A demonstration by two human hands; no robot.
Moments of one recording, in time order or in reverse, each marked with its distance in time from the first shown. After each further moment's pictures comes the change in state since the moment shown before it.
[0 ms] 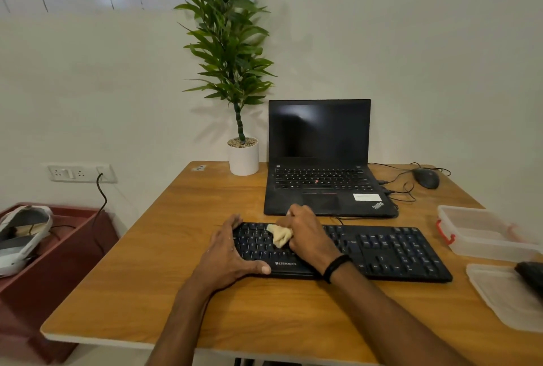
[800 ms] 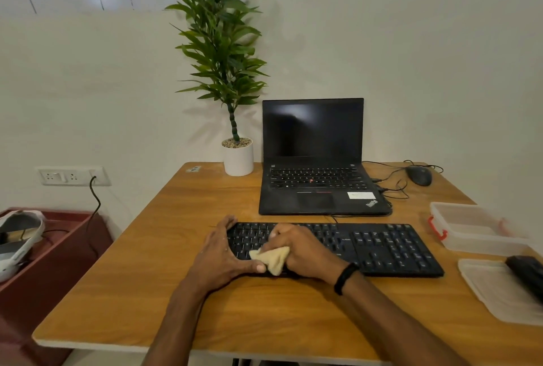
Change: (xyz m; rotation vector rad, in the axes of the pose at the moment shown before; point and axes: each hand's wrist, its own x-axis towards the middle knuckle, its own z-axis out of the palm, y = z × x) left_hand -0.002 -0.001 0.002 -0.008 0.006 -0.013; right_hand -0.024 -0.004 -0.007 0.278 -0.220 -0.109
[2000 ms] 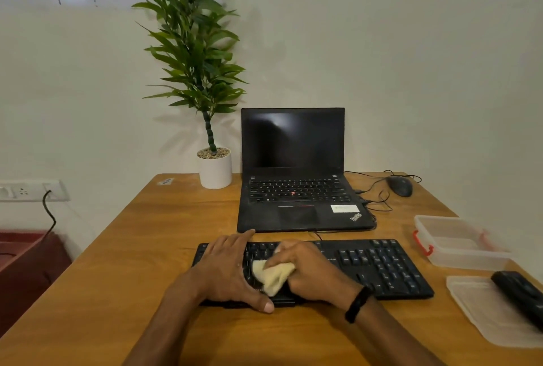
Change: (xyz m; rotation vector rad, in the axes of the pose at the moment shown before) left_hand 0.049 0.034 0.014 0.498 -0.414 0.133; right_hand -0.013 0.021 -0.019 0.003 0.013 0.132
